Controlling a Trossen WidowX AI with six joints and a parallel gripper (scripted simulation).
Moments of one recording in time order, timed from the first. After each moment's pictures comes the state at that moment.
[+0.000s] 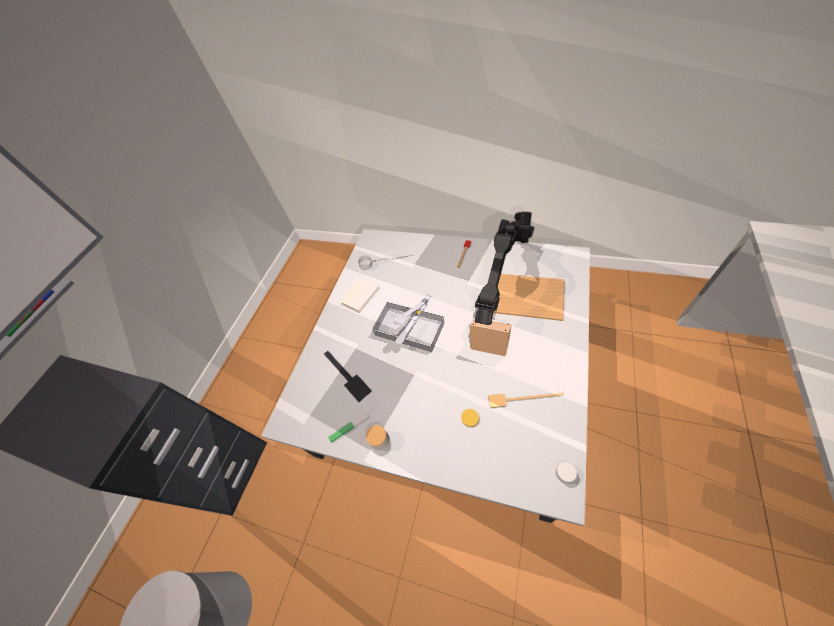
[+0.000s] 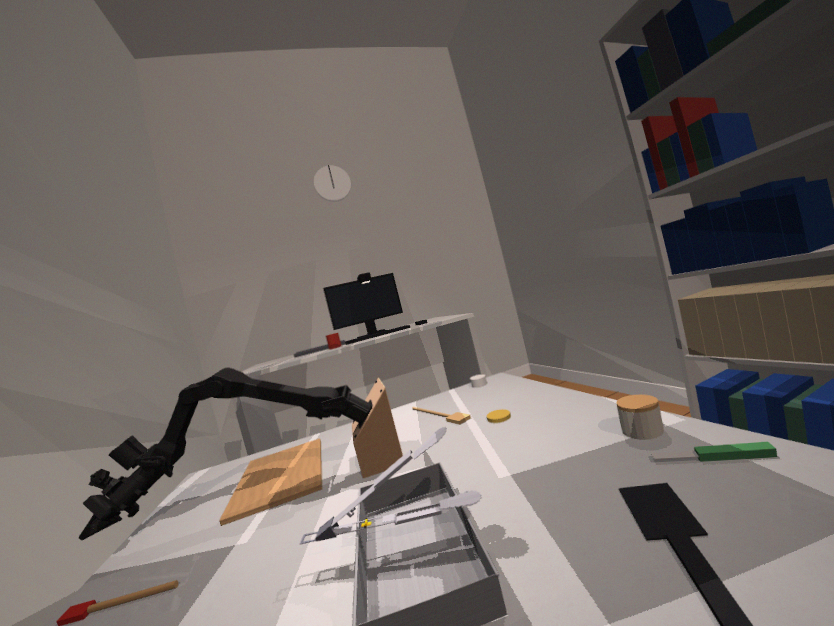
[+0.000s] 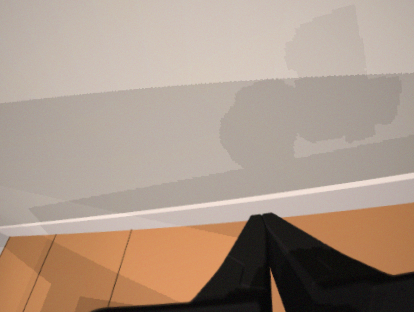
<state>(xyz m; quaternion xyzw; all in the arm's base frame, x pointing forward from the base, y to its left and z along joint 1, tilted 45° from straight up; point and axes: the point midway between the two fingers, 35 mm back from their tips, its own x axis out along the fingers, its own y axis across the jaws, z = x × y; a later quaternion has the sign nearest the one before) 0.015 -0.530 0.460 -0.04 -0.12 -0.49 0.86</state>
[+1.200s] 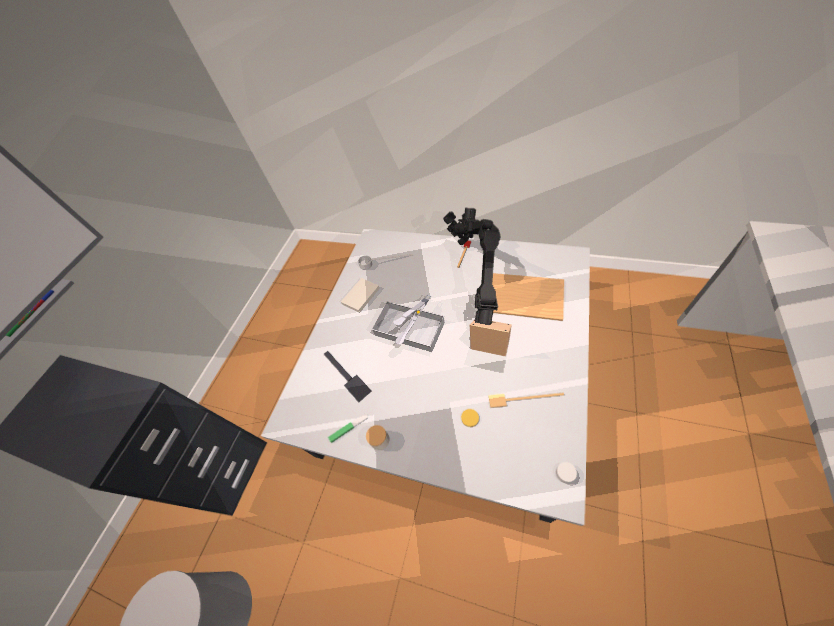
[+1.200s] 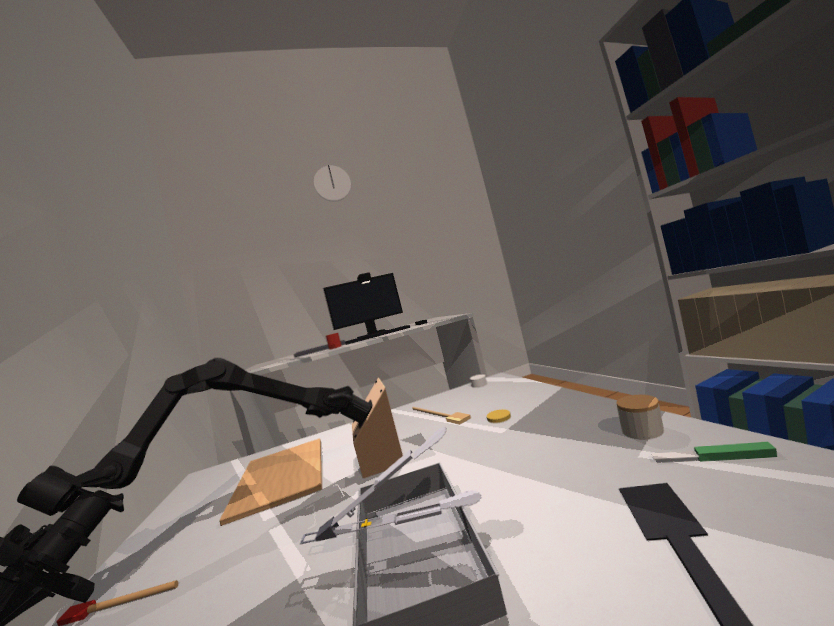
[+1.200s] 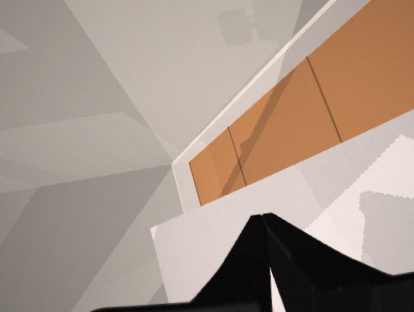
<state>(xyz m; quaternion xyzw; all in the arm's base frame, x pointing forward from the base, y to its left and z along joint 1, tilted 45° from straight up) 0.324 -0.424 0.409 0.35 -0.12 -0.31 0.88</state>
